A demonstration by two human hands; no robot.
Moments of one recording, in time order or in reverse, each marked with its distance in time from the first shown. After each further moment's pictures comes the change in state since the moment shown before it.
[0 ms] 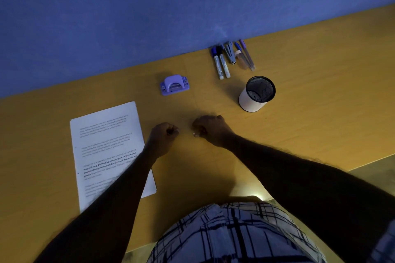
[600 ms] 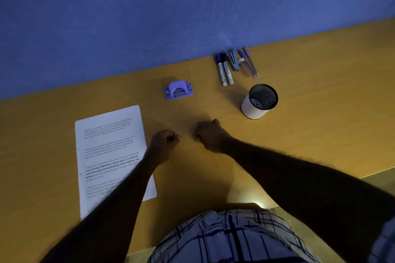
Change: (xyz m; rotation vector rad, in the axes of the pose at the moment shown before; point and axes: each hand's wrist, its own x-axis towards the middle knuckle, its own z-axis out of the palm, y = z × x) left_hand -0.011 -0.001 -0.002 -0.018 0.013 -0.019; right_hand 0.006 -0.009 -0.005 -0.187 -0.107 -0.108
